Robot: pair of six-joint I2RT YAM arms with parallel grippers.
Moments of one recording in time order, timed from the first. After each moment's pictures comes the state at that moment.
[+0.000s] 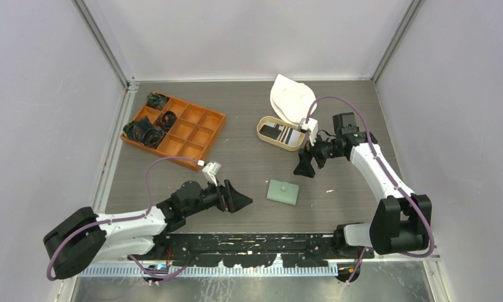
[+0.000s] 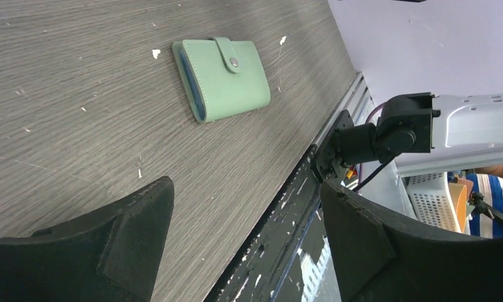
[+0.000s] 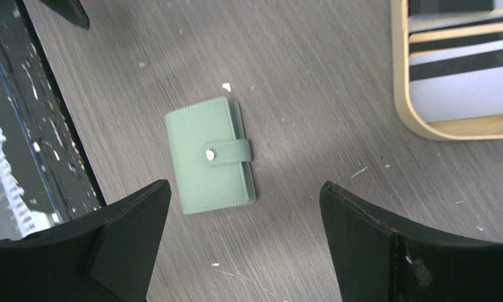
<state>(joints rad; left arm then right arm) -0.91 1.01 0.17 0.61 0.14 -0.83 0.09 1.29 0.96 -0.73 -0.85 -0.67</state>
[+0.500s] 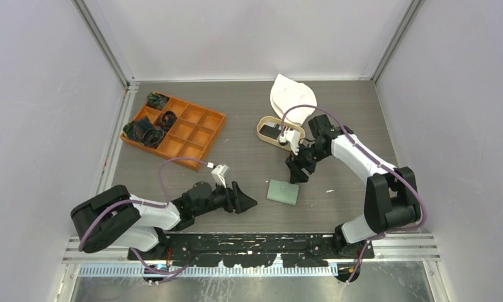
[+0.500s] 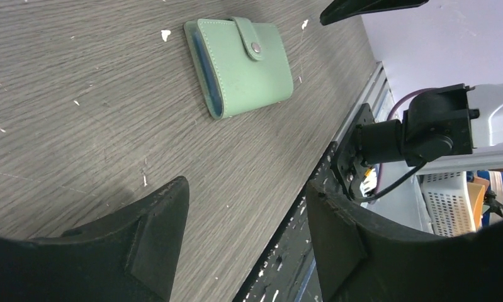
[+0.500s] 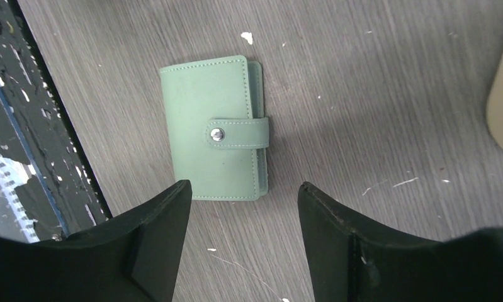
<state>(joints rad) -0.96 1.32 0.18 0.87 0.12 -0.85 0.25 1.47 1.00 -0.84 -0.66 -0.79</state>
